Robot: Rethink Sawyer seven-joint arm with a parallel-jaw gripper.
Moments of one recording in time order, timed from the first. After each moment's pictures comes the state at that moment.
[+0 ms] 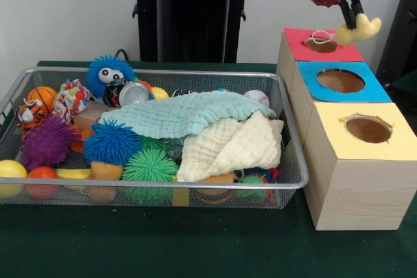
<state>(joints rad) -0.62 -0.81 0.79 2.20 0.01 0.34 1.23</state>
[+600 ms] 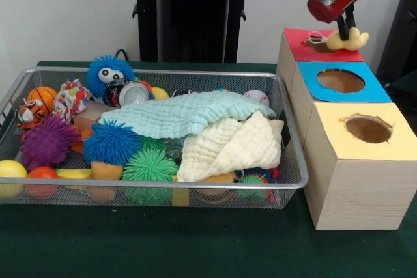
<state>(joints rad) -0.46 -0.74 0.64 2.20 -0.03 0.34 1.23</state>
